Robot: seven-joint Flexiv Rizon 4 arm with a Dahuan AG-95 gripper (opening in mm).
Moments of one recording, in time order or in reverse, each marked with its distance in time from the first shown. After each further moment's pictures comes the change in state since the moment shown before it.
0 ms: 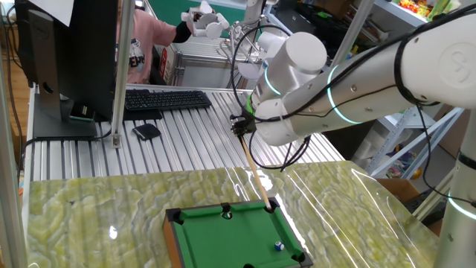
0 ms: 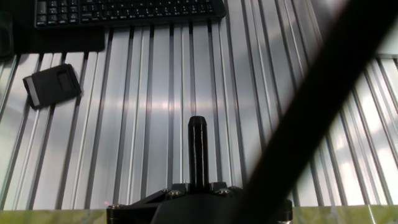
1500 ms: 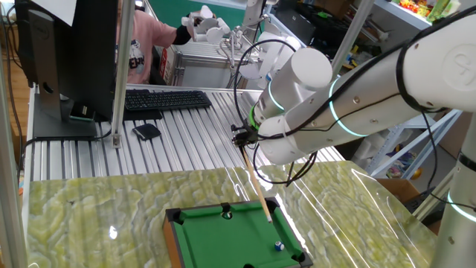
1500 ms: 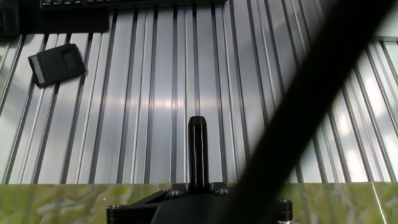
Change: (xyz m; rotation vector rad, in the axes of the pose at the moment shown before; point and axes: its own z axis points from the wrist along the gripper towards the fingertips) arm 0.033 0.005 -0.002 0.010 -0.013 -0.001
